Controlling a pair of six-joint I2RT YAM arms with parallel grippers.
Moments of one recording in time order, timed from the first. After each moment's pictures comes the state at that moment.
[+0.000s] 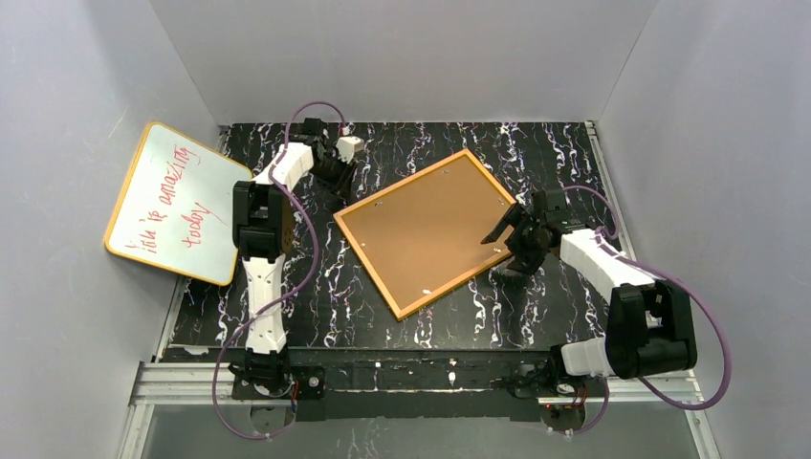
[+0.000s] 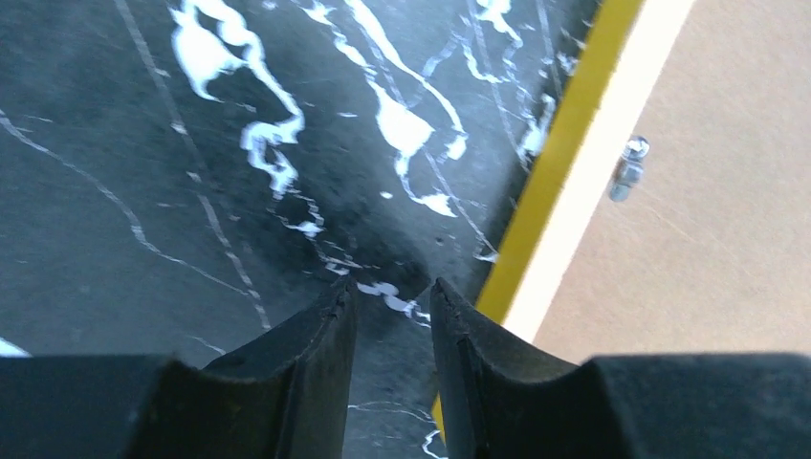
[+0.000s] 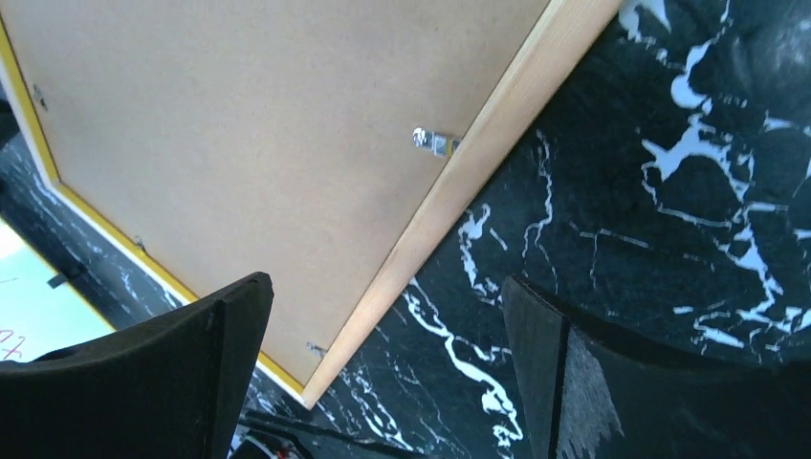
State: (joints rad) left arm -0.13 2.35 1.97 -0.83 0.41 0.45; right arm 0.19 1.34 0.78 -0.47 -0.24 0.86
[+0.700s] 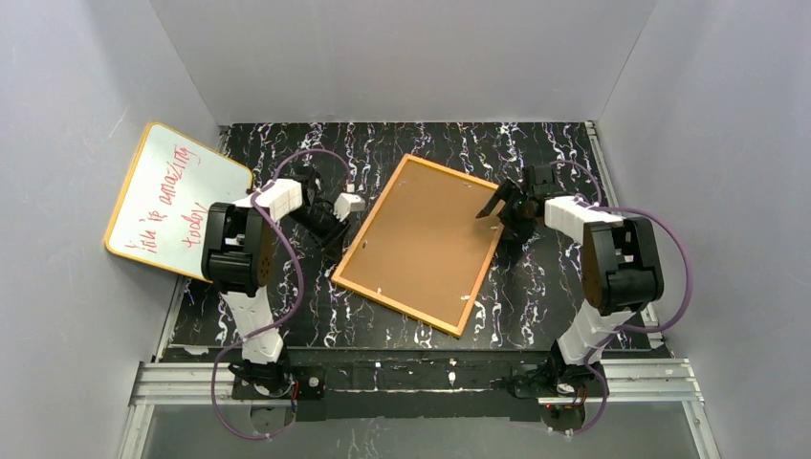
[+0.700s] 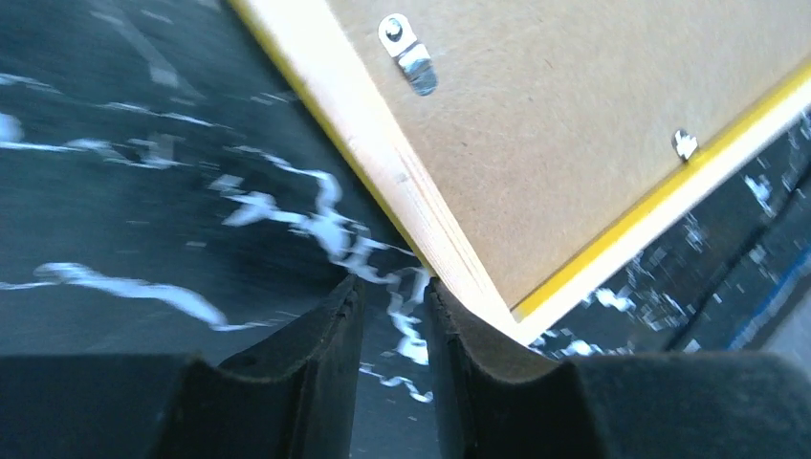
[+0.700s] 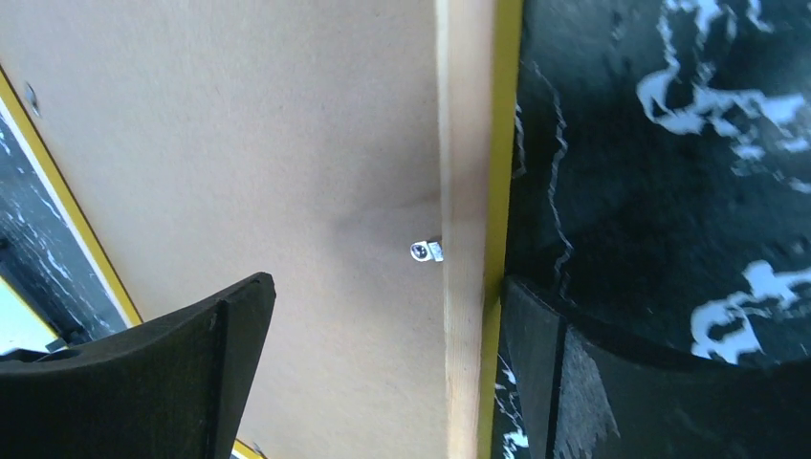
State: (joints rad) left arm -0.14 1.93 1.29 -0.90 0.55 0.75; right arm 0.17 1.72 1.00 -0.28 -0.22 0.78
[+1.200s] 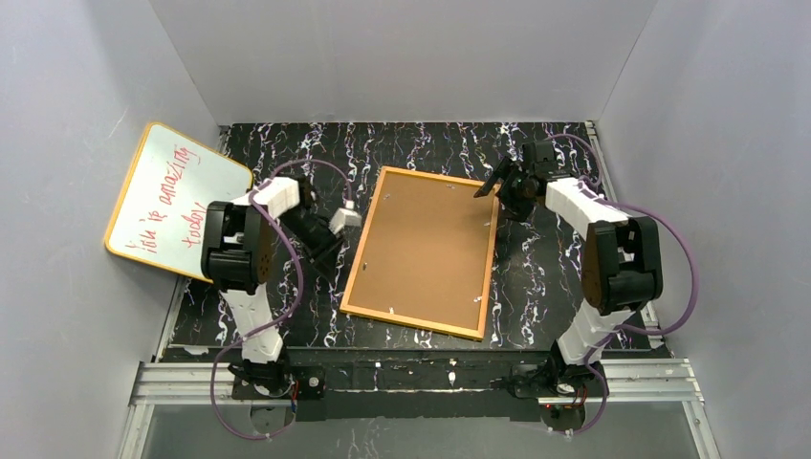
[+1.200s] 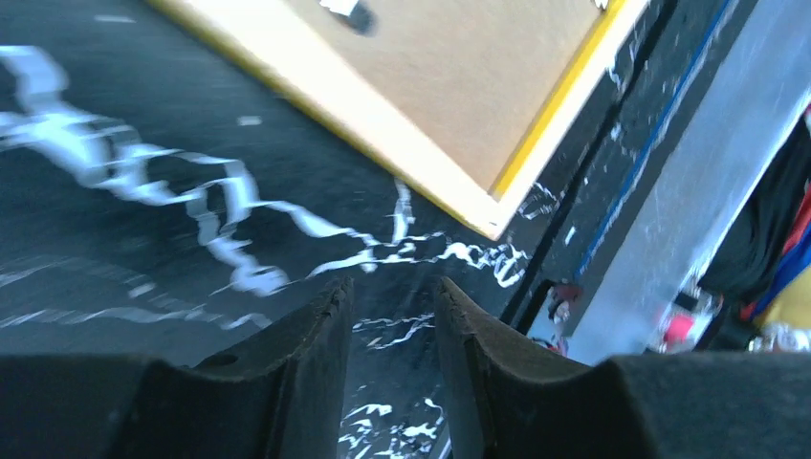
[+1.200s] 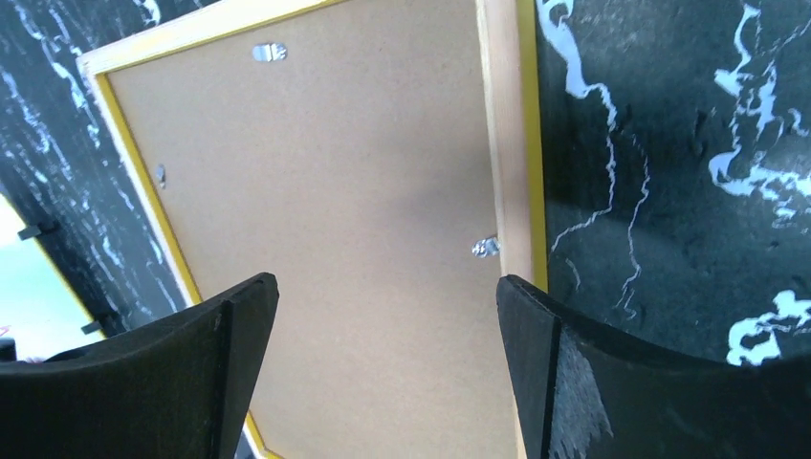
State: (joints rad) left arm -0.15 1.93 1.26 -1.27 0.61 0.97; right arm 0.17 1.75 1.22 -0.41 -0.23 0.73
